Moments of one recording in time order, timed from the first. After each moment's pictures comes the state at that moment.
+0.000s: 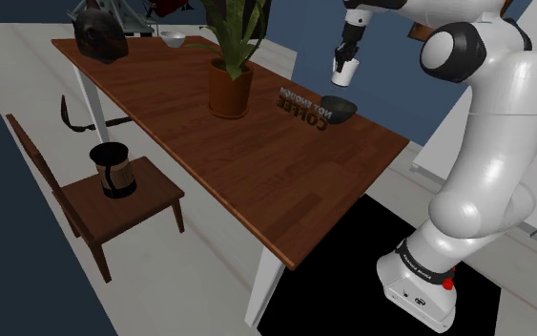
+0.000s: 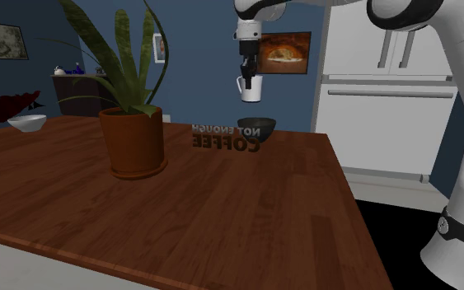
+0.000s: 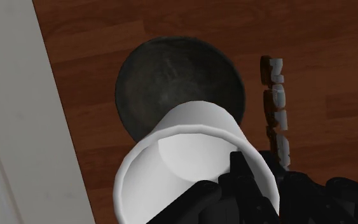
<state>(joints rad) -0.39 0.48 -0.16 -1.14 0.02 1.65 -0.48</state>
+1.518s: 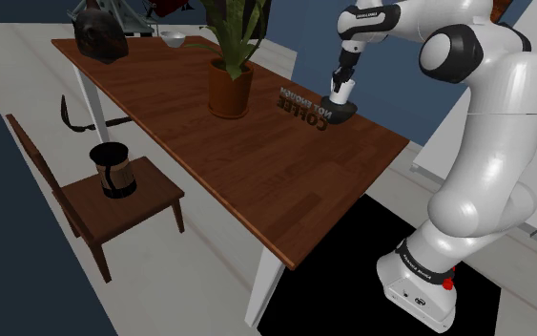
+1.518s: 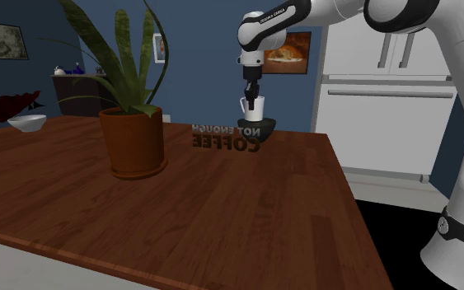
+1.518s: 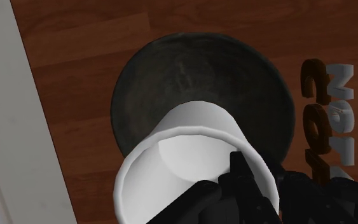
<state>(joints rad) -0.42 0.50 -0.17 -1.34 0.02 1.87 -0.52</state>
